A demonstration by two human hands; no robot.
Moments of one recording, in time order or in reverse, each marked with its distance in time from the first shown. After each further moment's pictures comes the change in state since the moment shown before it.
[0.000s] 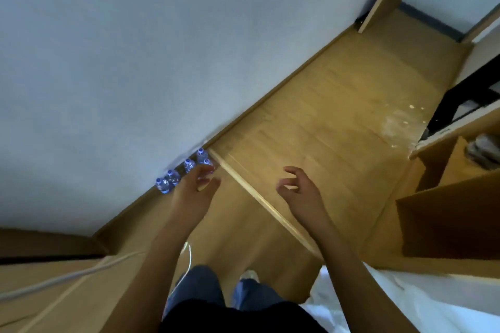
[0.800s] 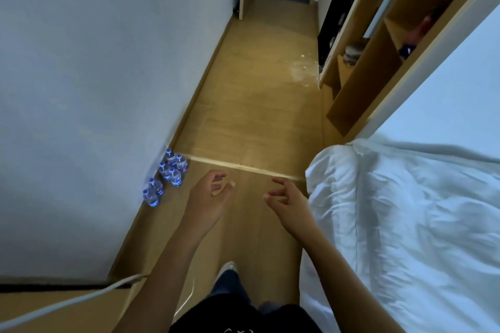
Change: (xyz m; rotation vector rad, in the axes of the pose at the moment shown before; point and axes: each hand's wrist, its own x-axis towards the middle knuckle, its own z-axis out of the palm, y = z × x) left_hand -0.202 -0.131 -0.172 0.123 -0.547 0.323; right_hand -0.357 0.060 0.205 0.155 0.388 0.108
